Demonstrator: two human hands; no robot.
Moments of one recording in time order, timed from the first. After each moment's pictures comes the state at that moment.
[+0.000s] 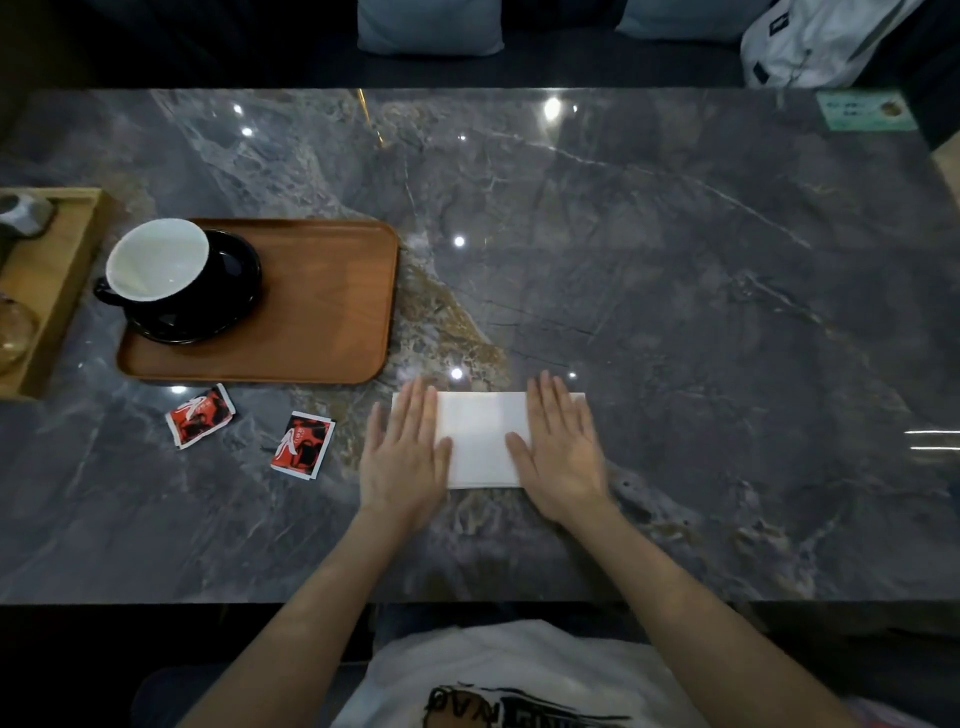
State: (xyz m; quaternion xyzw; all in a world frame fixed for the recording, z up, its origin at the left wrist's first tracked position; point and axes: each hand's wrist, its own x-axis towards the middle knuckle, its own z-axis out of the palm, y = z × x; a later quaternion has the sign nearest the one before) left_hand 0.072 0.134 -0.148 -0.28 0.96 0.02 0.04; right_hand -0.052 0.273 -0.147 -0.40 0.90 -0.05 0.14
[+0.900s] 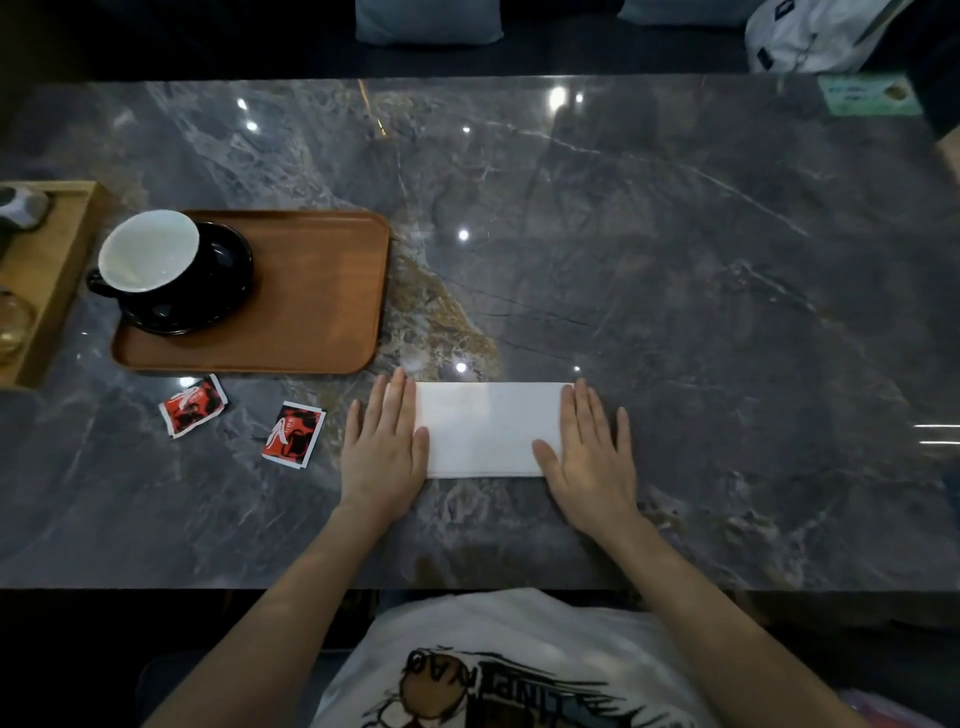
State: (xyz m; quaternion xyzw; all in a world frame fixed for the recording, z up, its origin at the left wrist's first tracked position) left_hand 0.080 0.131 -0.147 -0.32 0.94 0.09 0.04; right_hand -0.059 0.314 -0.144 -0.35 0.92 -0.07 0.15
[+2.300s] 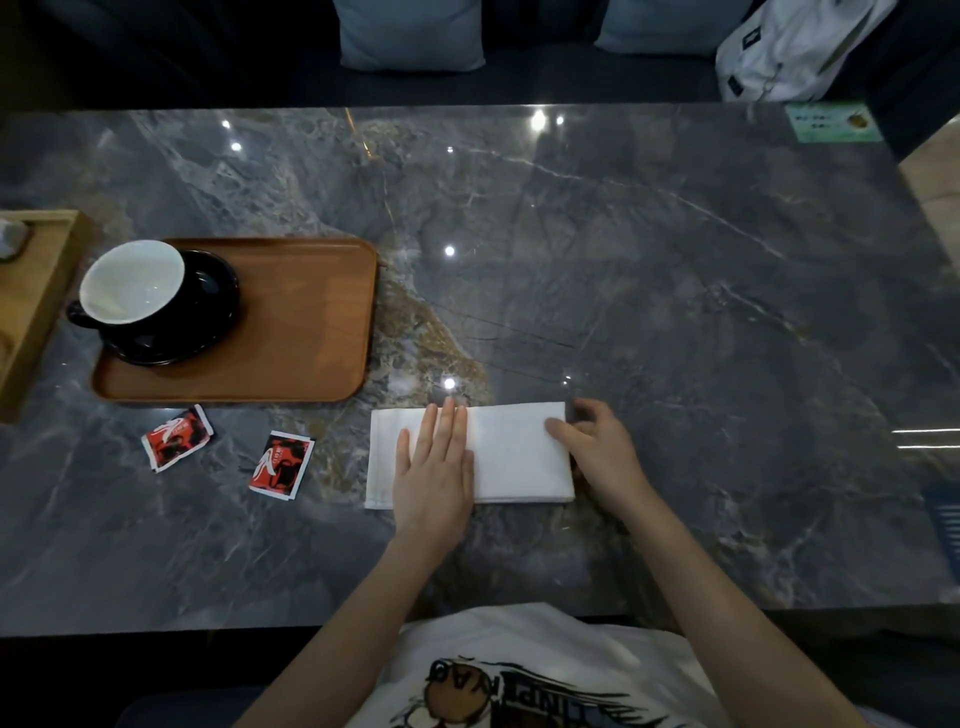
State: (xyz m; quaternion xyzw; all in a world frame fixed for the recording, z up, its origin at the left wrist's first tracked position) left_hand 0.042 0.177 -0.149 -0.30 0.95 0.12 0.04; right_hand -0.097 0.297 -0.115 -0.03 0.81 -0.48 0.35
